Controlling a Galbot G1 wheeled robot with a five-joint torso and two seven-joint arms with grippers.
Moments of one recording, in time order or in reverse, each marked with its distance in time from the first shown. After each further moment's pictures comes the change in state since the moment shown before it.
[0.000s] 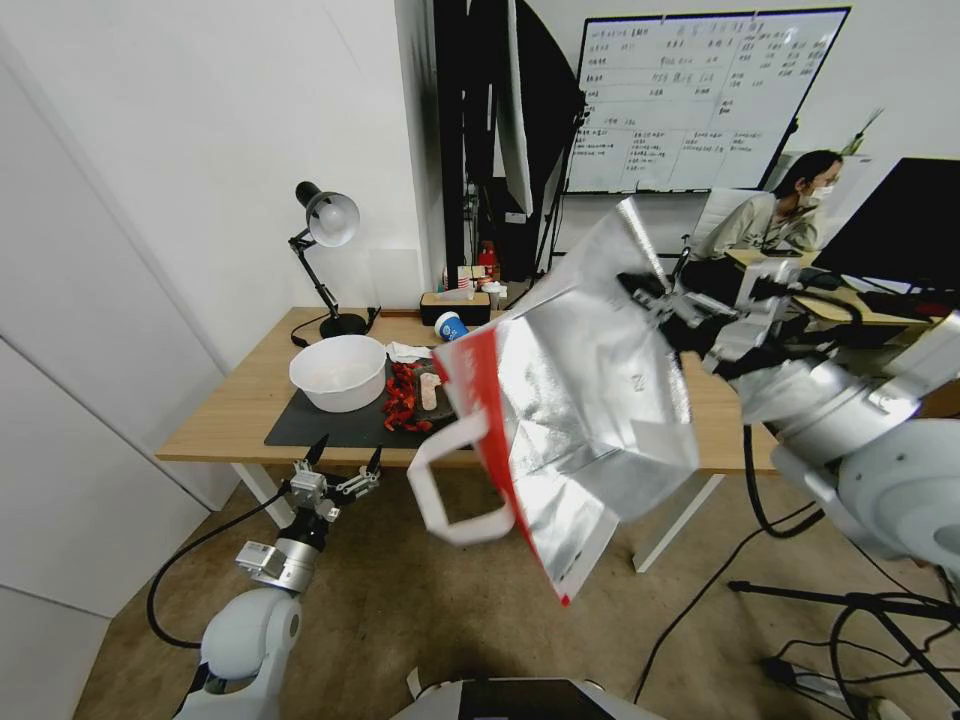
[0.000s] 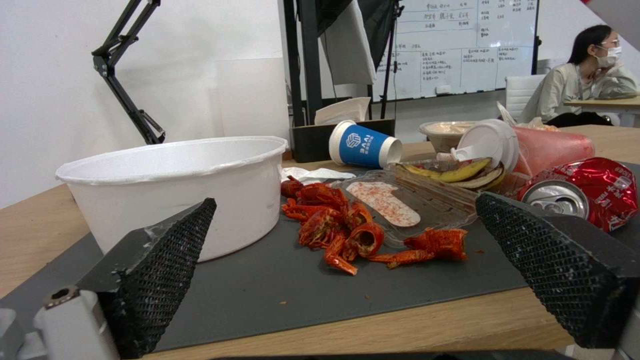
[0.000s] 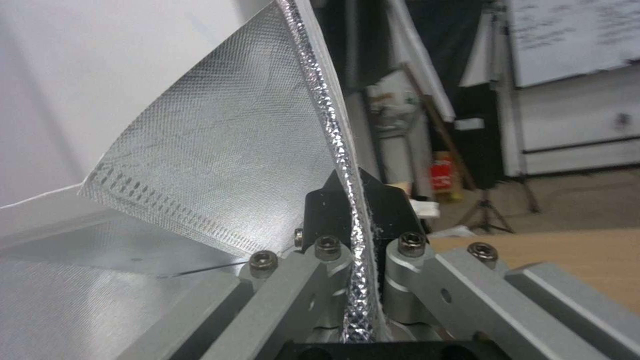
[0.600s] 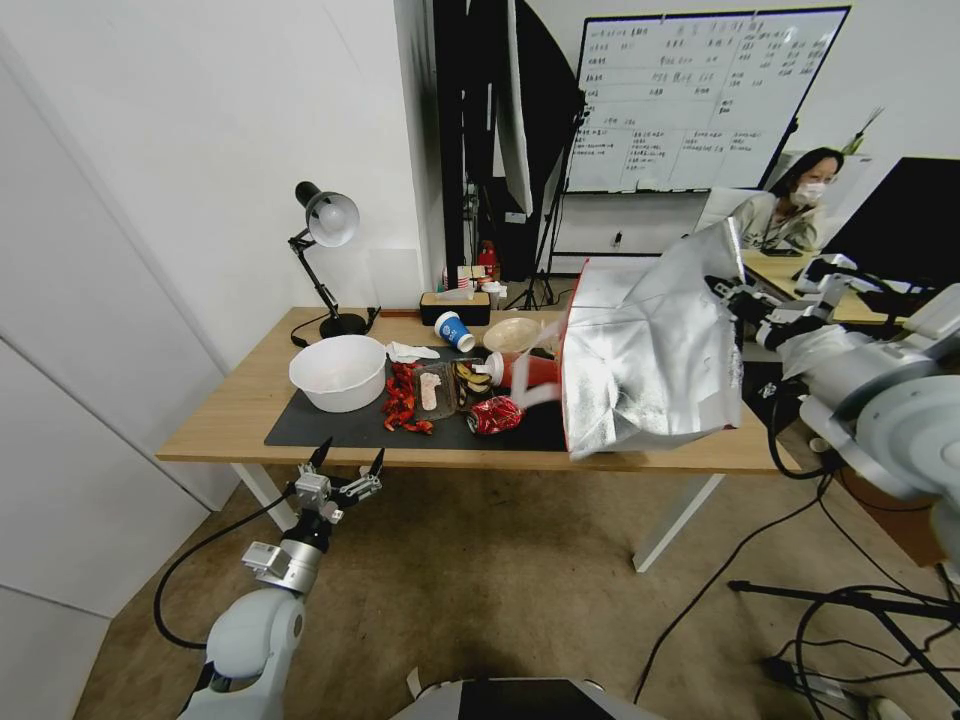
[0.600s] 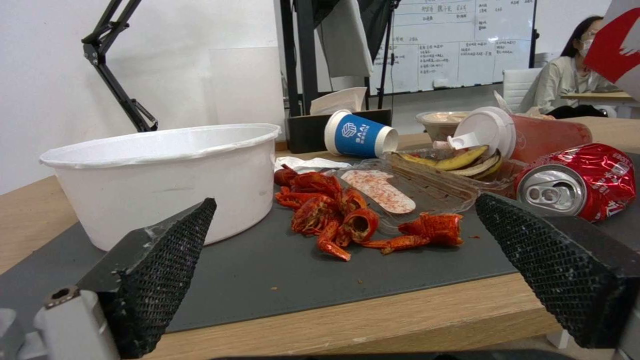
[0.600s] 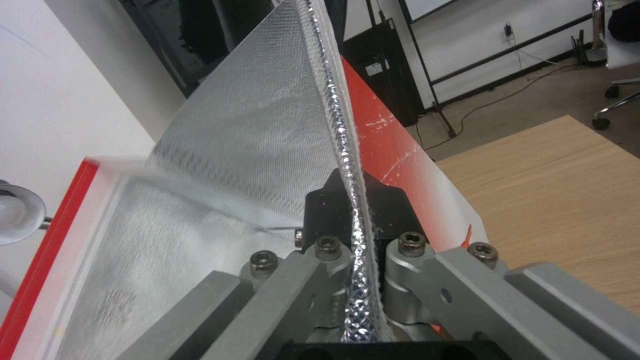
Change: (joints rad) left arm -0.007 -0.001 0.017 0.023 0.013 -0.002 0.000; right arm 0.052 0.091 -0.013 -0.266 0.048 -0.111 0.002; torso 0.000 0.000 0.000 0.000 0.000
